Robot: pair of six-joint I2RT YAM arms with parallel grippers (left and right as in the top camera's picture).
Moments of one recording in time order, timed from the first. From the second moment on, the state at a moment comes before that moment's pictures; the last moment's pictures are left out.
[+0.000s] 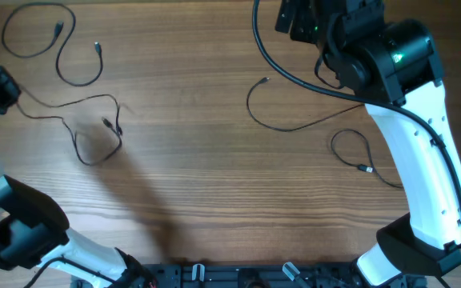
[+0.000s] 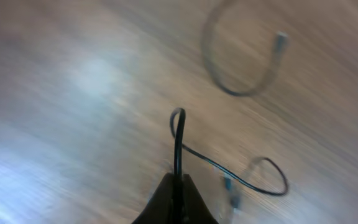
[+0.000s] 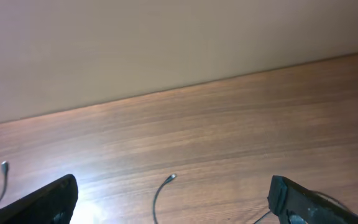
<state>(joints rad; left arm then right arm) 0.64 1.87 1.78 -1.03 0.20 -0.03 0.49 1.76 2.27 -1.20 0.43 0.48</state>
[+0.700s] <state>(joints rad) 0.71 2.05 1.78 -0.52 -0.07 -0.07 0.49 1.76 2.27 -1.23 0.33 0.48</state>
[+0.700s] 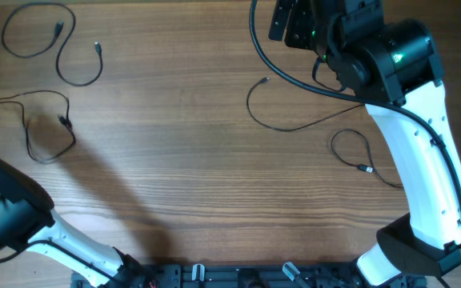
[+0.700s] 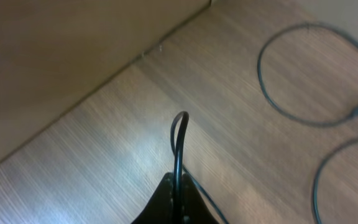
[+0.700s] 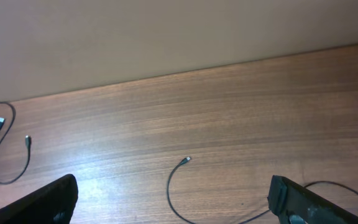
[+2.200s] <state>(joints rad) 0.86 2.20 1.78 -0.53 0.10 -0.34 0.49 1.76 2.27 -1.23 0.25 0.48</state>
